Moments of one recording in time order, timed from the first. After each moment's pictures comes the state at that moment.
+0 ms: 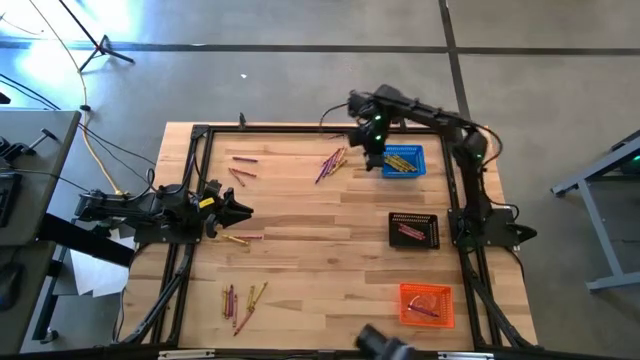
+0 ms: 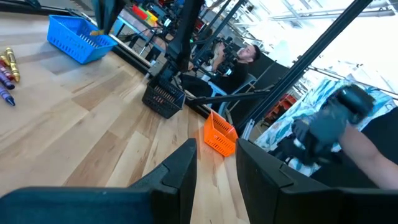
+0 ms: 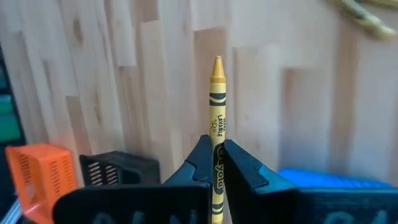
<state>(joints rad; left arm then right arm) -0.07 0.01 0.01 0.01 -0.01 -0.66 -0.67 2.03 1.77 -1.45 -0.45 -0.60</state>
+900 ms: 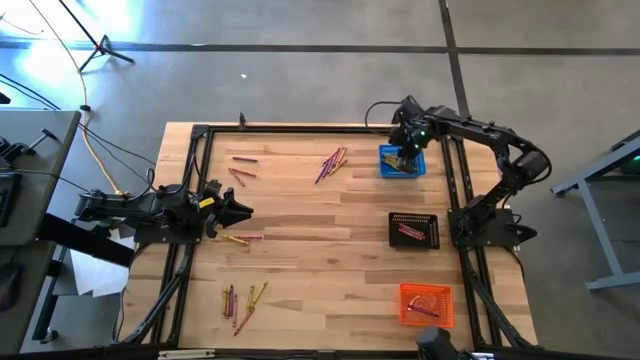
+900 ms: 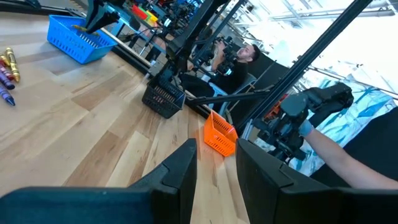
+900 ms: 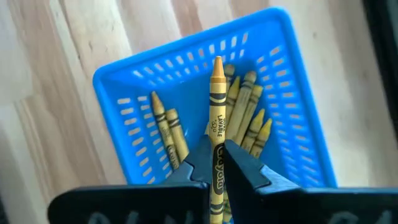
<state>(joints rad) -0.07 0.01 0.01 0.01 -0.01 -0.66 -0.91 1.59 1.03 -0.79 -0.21 -0.58</state>
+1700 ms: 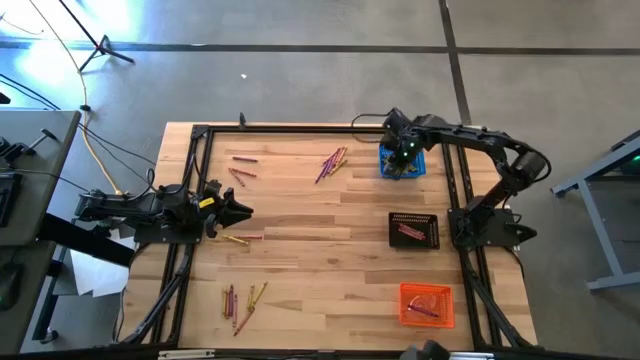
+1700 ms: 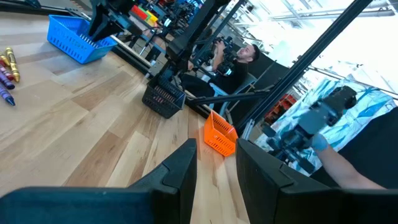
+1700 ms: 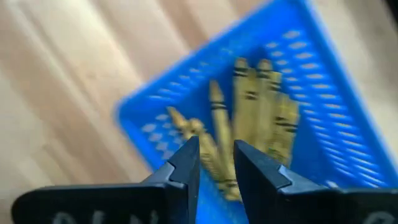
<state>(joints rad) -0.07 0.01 0.01 0.01 -0.01 -0.66 -0.73 1.59 1.03 -0.80 -0.06 -0.16</state>
